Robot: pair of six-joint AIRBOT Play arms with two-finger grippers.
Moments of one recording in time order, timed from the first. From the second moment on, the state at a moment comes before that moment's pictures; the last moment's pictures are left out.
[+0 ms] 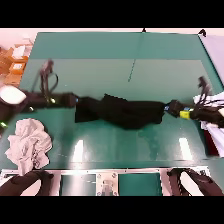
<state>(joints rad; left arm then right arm) -0.12 -0.98 0.70 0.62 -0.88 -1.08 -0.24 -0.85 0.57 -0.77 0.98 1.30</state>
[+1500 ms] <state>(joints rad) -0.12 -0.98 0.99 1.35 -1.07 -1.39 0.43 -0.86 0.18 -0.44 0.59 1.56</state>
